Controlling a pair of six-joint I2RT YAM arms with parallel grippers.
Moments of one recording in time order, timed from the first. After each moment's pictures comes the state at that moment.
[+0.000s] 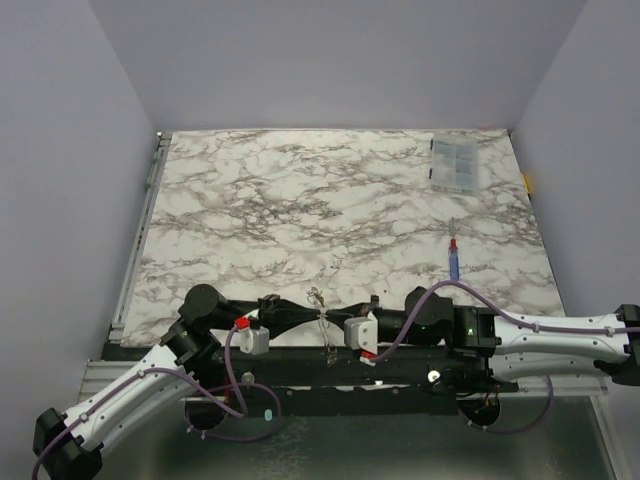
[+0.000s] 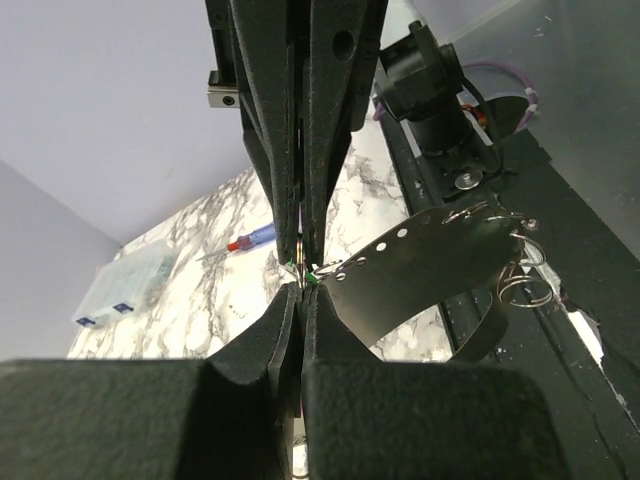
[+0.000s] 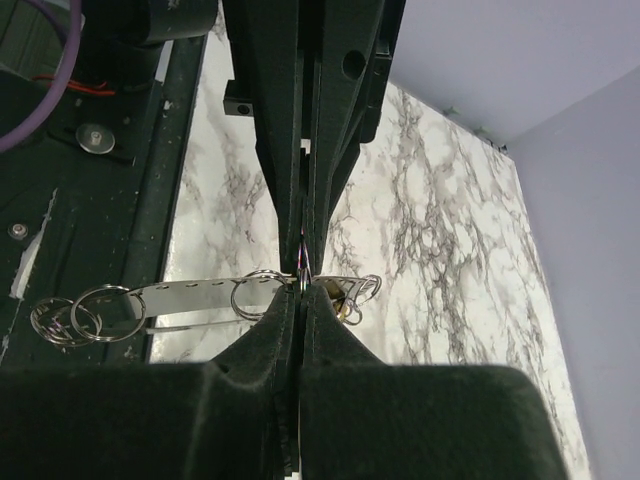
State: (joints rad) left arm -0.77 0.42 0.23 0.34 0.91 0.47; right arm 1.41 0.89 0.63 0.08 0.02 -0.66
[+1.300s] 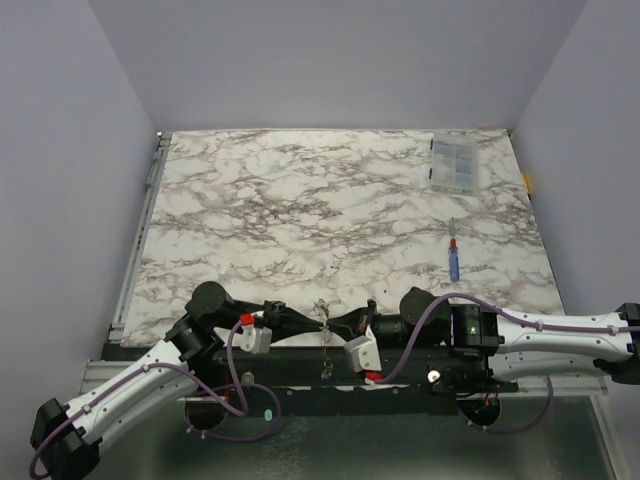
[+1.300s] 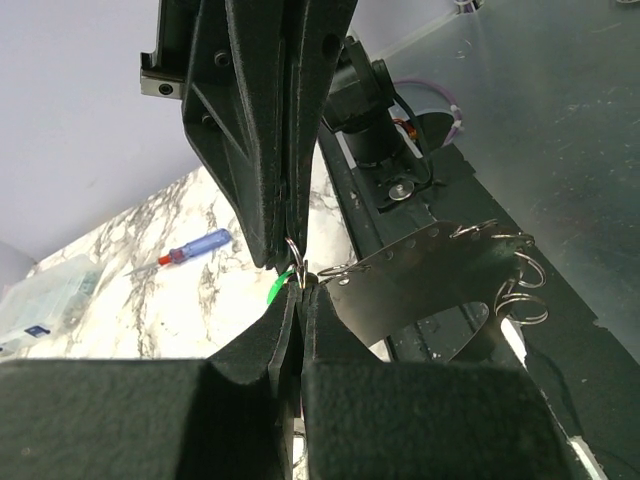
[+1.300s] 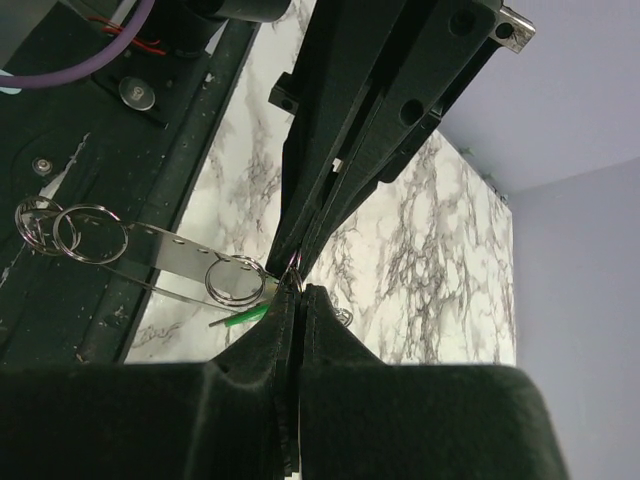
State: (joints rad) left arm -0.80 0.49 0.23 0.36 1.01 0.40; right arm 1.42 0.89 0.69 -0.08 -0.09 -0.86
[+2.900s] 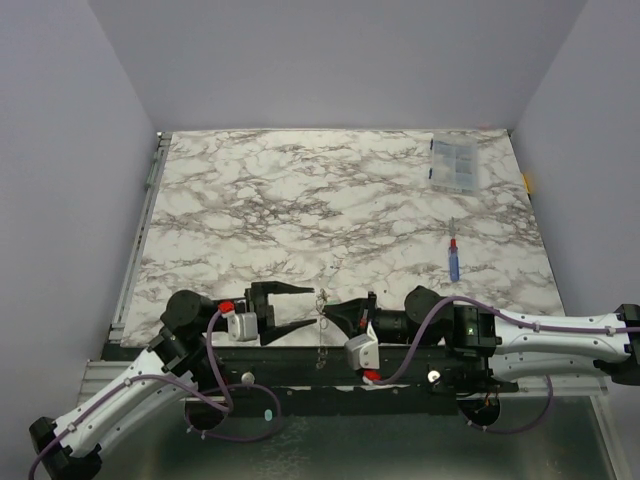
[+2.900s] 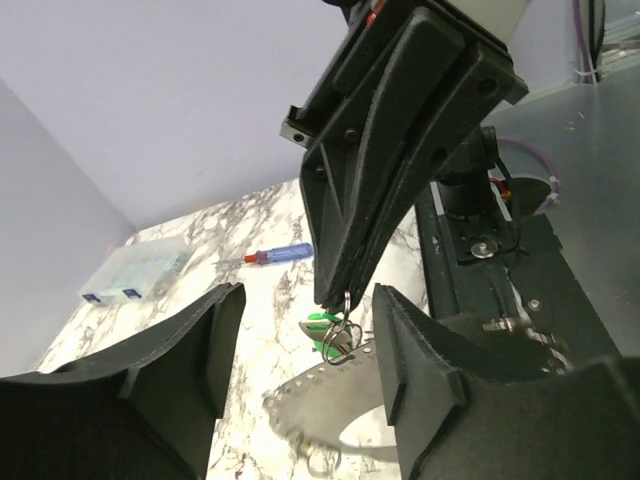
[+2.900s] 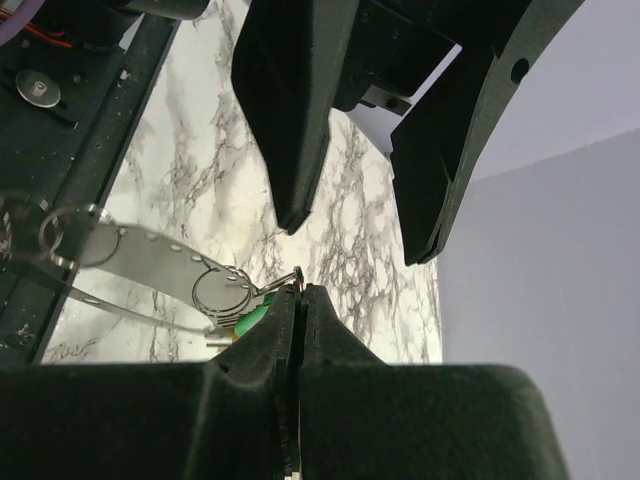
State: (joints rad) left arm -0.81 0.35 0.31 0.30 0.75 0.24; right arm 1.42 0.89 0.65 0.06 -0.03 -0.97
